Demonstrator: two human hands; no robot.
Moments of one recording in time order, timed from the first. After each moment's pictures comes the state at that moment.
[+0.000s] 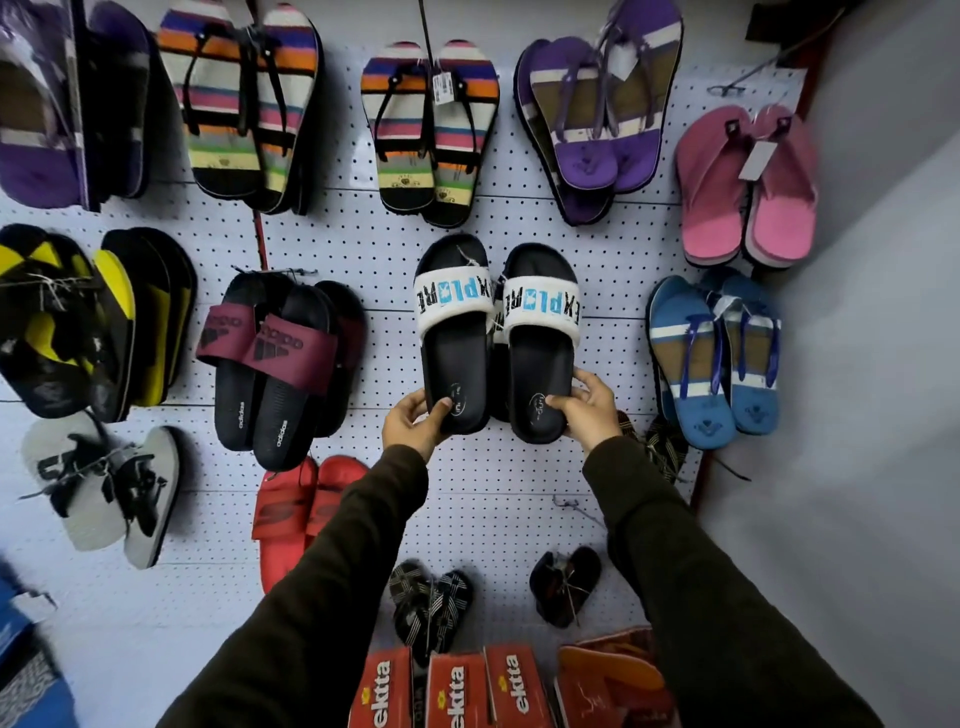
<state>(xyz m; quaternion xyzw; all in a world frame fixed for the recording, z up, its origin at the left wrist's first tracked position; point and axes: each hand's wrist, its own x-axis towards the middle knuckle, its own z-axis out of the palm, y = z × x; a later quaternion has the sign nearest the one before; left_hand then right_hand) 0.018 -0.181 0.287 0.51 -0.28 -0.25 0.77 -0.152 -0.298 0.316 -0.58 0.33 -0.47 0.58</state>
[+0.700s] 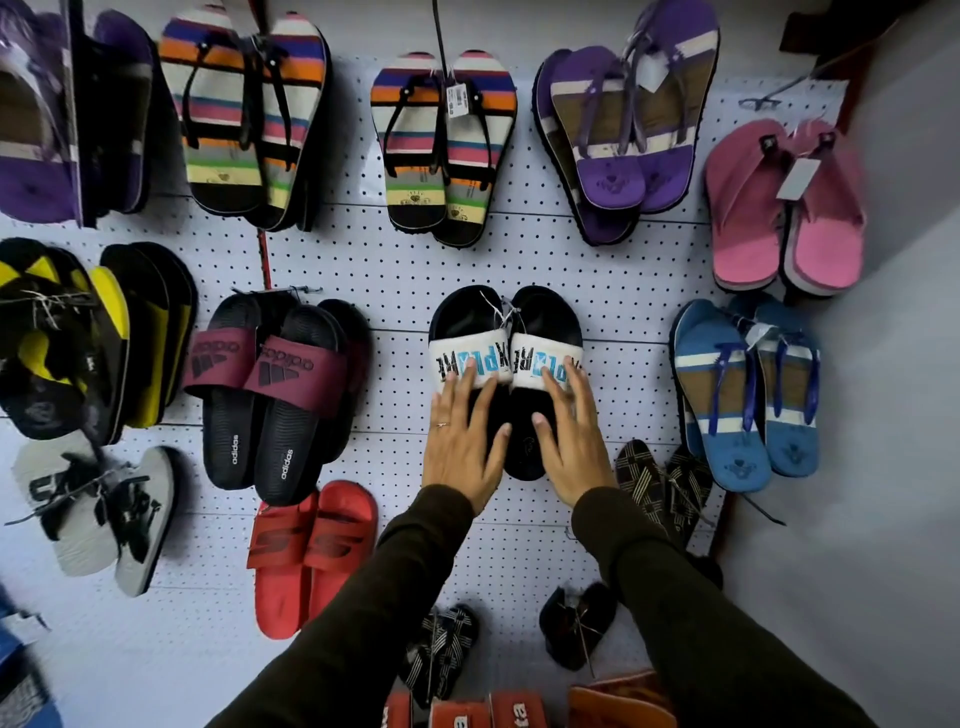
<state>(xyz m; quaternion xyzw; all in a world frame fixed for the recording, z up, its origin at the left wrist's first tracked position) 0.015 -0.228 0.275 0.69 -0.54 0.27 0.40 -0.116 -0.333 0.278 -0.84 0.25 -0.49 0.08</state>
